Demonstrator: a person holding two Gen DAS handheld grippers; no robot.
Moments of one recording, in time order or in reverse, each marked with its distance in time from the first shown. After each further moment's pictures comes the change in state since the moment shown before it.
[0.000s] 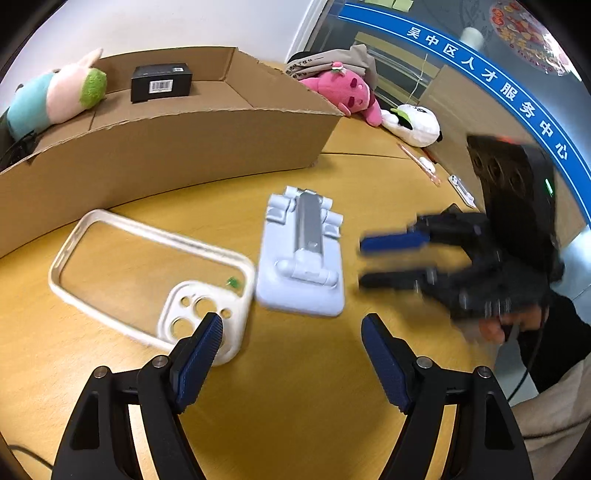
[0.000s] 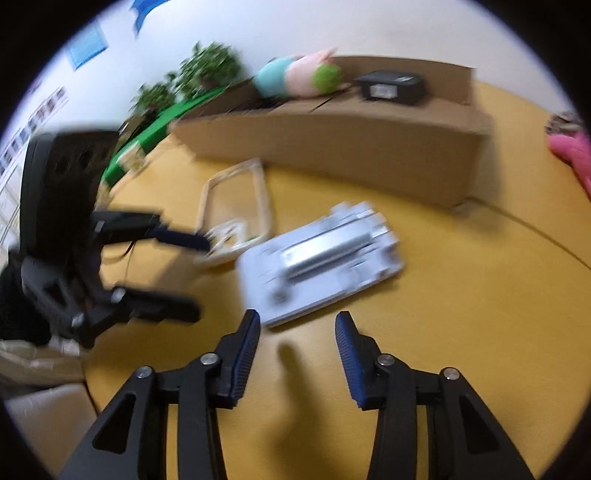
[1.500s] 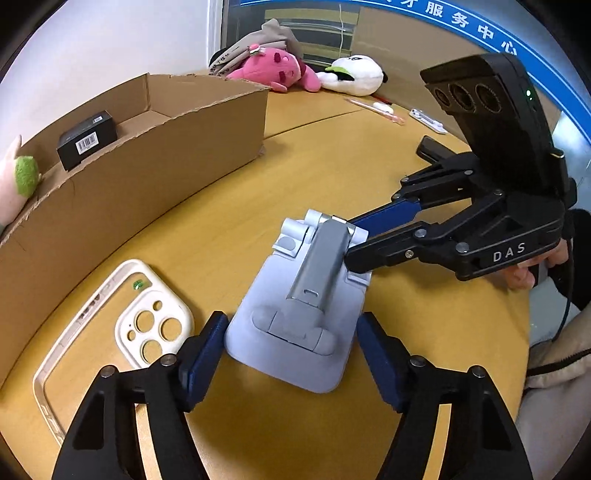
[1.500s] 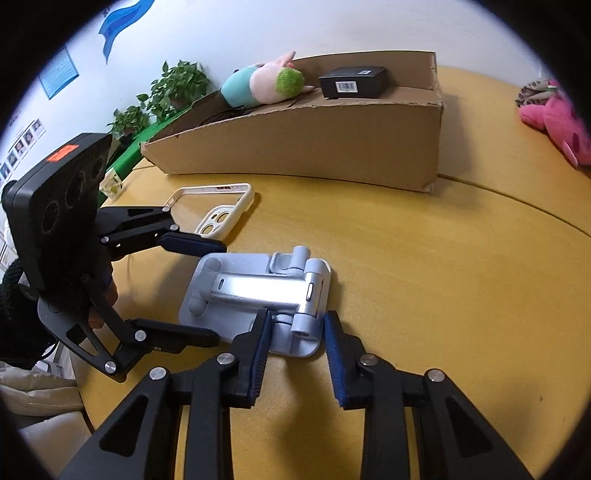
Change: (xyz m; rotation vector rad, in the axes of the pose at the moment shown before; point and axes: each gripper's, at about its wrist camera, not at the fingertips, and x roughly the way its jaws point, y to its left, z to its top) left arm 0.023 -0.008 0.003 0.362 0.048 -0.001; right arm 0.006 -0.002 -0.026 0.098 -0.022 -0.034
